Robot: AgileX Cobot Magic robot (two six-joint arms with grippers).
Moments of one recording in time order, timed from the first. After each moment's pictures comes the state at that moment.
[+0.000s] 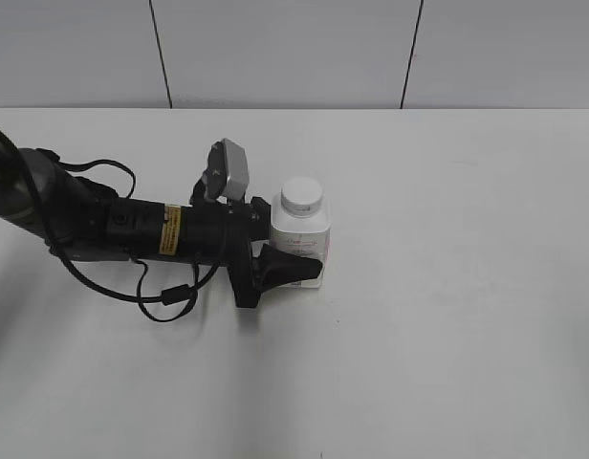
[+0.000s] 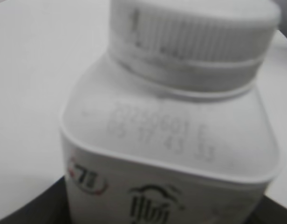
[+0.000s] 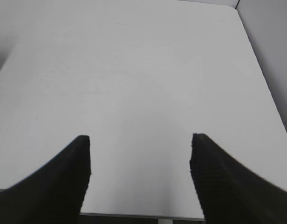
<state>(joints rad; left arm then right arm) -0.34 2.29 -1.11 1.36 -1.07 -0.57 0.08 -0.01 -0.51 -0.02 1.08 -0.13</state>
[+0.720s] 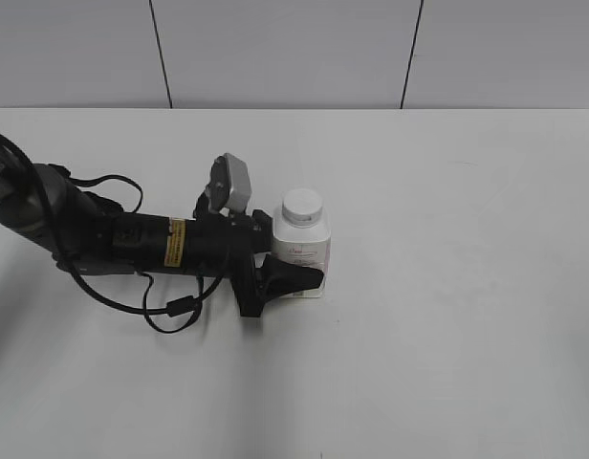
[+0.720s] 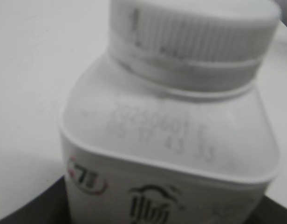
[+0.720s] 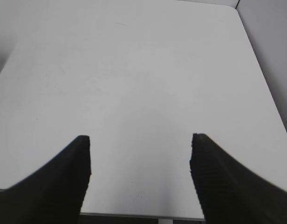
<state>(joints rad) -0.34 2.34 -1.11 1.33 -1.08 -0.57 0.08 -0.01 -0.51 -0.02 1.08 -0.13</state>
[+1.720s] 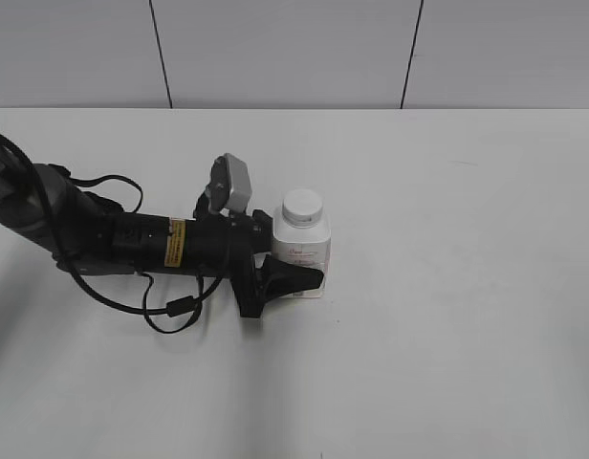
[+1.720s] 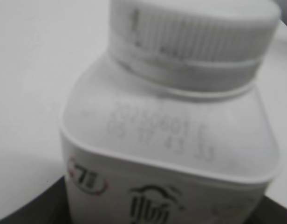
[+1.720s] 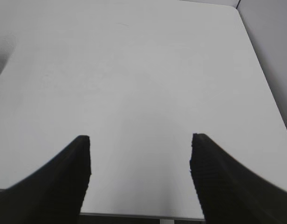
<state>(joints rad) -0.34 2.34 -1.11 1.33 -1.08 -0.57 0.08 -0.01 -0.51 -0.02 1.08 -0.13</state>
